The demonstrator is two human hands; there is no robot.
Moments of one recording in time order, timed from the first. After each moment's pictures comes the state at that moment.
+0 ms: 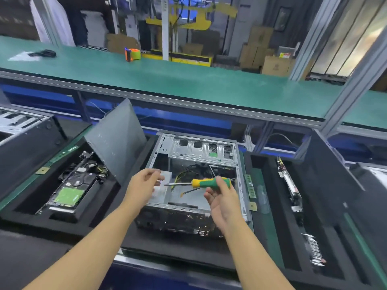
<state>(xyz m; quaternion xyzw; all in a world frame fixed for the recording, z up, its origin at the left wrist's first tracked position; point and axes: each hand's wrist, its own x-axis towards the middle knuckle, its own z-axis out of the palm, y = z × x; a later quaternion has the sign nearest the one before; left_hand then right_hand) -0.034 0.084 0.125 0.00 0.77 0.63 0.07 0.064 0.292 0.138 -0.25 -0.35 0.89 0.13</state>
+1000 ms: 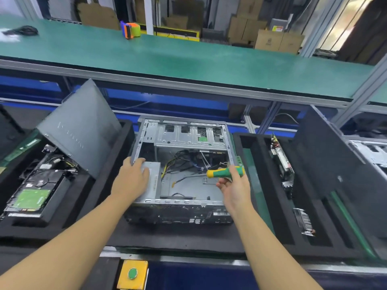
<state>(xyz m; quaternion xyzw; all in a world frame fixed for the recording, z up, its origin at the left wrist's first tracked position) -0.178 -0.106 0.078 0.10 0.96 0.25 0.03 -0.040 0.148 0.099 -0.32 -0.42 0.81 0.24</state>
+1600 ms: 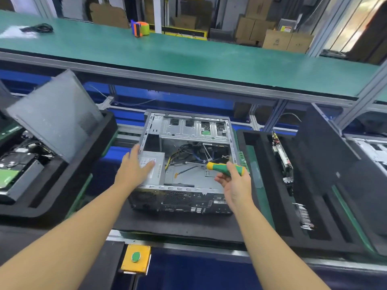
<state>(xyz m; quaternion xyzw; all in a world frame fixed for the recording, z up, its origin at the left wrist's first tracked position) -0.169 -0.122 0.077 0.06 0.93 0.34 0.08 -0.017 0.137 0.102 -0.28 -0.45 0.81 0.24</state>
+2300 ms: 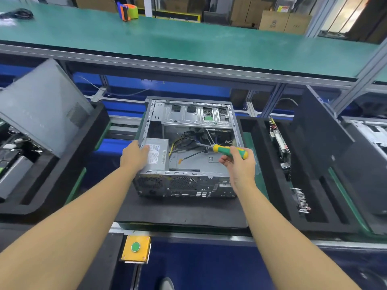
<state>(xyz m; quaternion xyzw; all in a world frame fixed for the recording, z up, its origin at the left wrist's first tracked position) -0.182 -0.089 0.075 0.00 0.93 0.36 0.08 -0.023 0.162 0.096 -0.29 -0.48 0.78 0.29</state>
